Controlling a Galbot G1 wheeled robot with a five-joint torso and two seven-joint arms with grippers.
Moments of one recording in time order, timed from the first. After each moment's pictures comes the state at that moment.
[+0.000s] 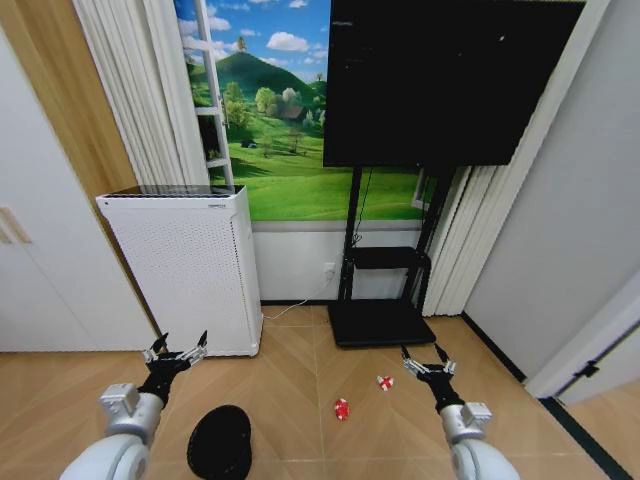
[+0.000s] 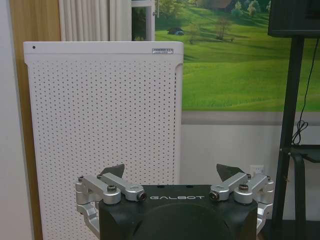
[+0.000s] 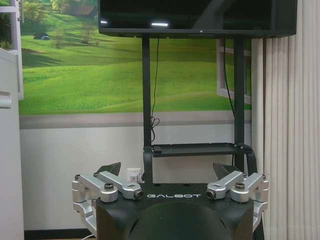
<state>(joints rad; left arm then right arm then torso) 1.52 -1.36 -0.85 -2.25 -0.34 0.36 0.06 -1.44 1.47 0.82 1.86 0.21 0.07 -0.24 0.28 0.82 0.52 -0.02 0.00</state>
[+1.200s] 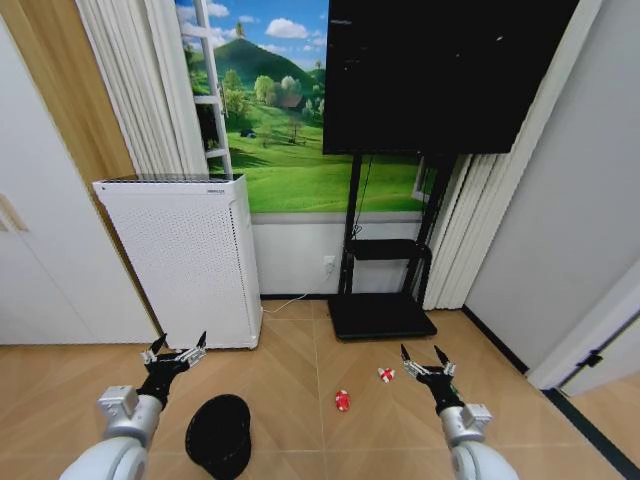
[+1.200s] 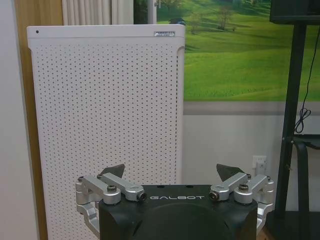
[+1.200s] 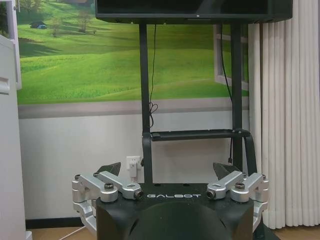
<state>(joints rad) 1.53 -1.37 -0.85 -2.26 -0.32 0.35 0.07 -1.45 1.48 0.83 1.86 0.22 0.07 -0.24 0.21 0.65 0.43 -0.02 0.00</state>
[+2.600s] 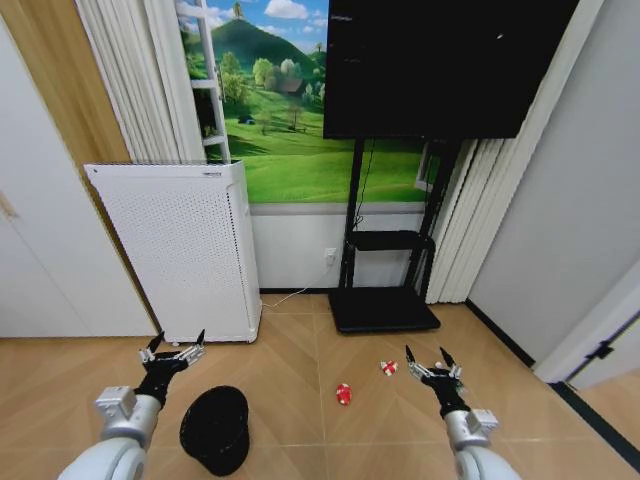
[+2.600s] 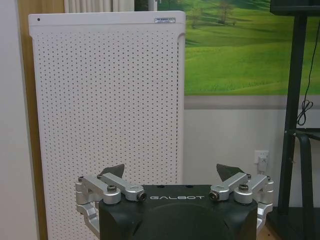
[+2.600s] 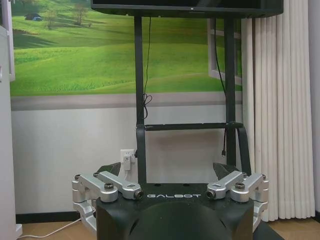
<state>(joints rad) 1.54 -1.38 -0.86 -2.28 -0.32 0.34 0.07 -1.47 1.48 0.84 1.86 0.23 0.11 -0.23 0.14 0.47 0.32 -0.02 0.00</state>
